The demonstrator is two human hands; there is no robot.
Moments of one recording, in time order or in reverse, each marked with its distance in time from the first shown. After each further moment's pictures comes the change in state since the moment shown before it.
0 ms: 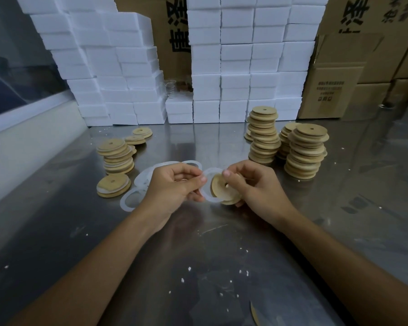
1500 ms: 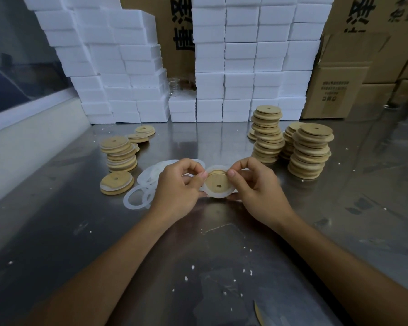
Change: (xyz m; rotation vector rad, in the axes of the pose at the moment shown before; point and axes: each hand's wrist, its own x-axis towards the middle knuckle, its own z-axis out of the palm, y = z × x) left_hand 0.003 -0.013 0.006 0.293 0.087 0.203; right_hand -0.002 0.002 0.009 -0.118 0.061 -0.075
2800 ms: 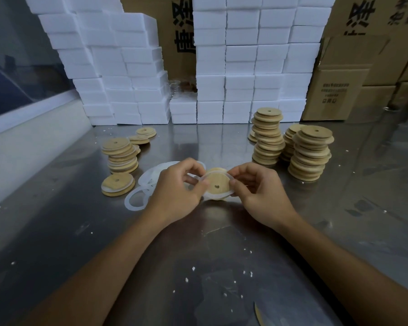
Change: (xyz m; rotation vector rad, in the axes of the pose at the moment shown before) left_hand 0.001 0.003 -0.013 0.275 -0.072 0.190; right_hand 0.002 -0.003 -0.002 -0.023 -0.014 0.023
